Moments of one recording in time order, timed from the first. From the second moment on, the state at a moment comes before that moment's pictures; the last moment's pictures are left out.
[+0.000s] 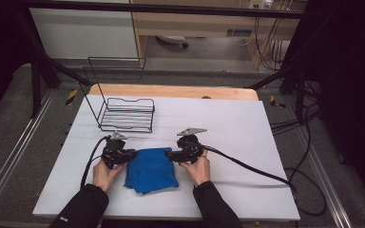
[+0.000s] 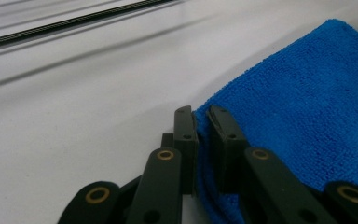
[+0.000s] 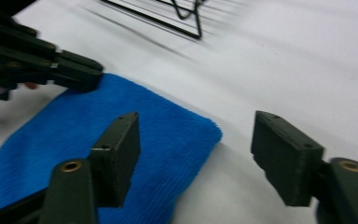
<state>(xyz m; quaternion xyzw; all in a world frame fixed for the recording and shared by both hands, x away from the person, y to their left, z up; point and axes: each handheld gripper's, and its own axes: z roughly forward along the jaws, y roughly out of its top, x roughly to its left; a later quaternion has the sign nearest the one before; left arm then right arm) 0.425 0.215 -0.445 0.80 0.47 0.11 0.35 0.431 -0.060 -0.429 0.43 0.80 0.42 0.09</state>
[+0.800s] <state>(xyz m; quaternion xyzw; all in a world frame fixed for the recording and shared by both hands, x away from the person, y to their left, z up) 0.428 0.221 -0.445 0.80 0.47 0.09 0.37 0.448 -0.053 -0.449 0.47 0.79 0.40 0.01</state>
